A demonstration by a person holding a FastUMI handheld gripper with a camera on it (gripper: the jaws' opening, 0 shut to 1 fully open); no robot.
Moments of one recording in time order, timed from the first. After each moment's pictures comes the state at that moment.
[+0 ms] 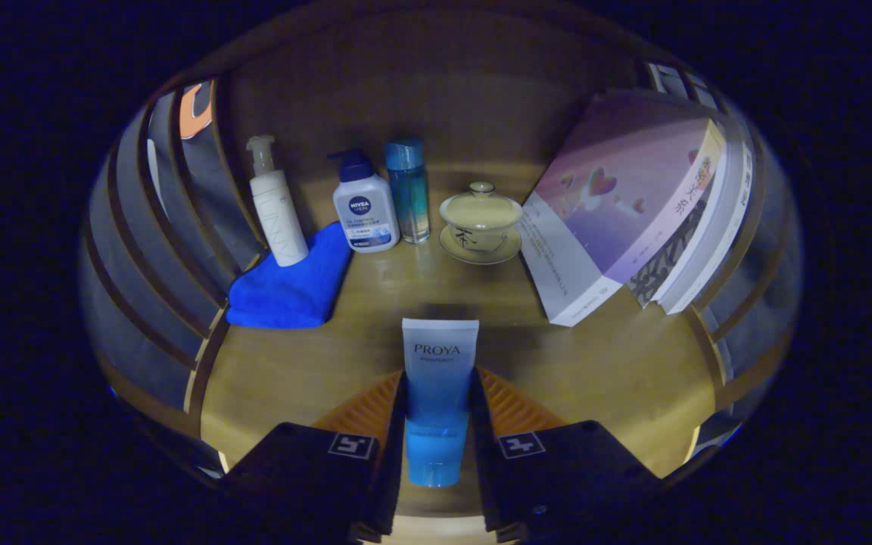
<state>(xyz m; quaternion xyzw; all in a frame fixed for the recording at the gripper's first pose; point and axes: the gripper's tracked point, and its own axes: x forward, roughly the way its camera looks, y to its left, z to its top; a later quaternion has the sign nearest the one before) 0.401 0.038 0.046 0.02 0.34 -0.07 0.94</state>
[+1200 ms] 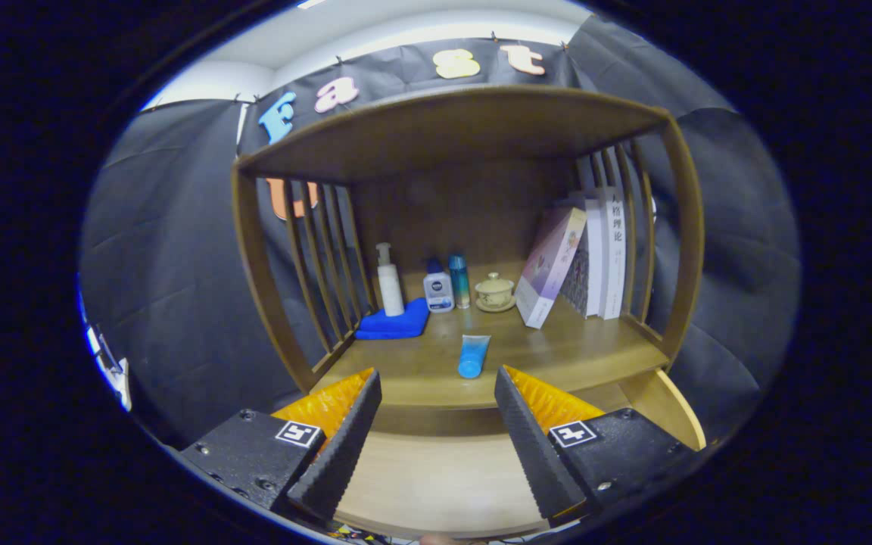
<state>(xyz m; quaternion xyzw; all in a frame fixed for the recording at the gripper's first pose) 0.142 0.090 0.117 0.01 0.06 0.02 1.00</state>
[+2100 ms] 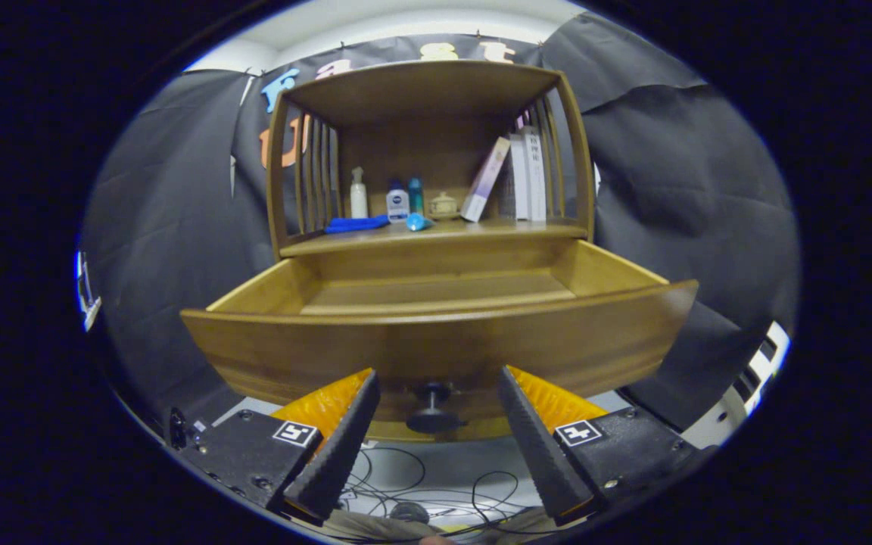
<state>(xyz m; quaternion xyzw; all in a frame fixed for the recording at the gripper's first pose) 0.023 0.028 -0.113 -0.01 0.13 -0.07 0.99</state>
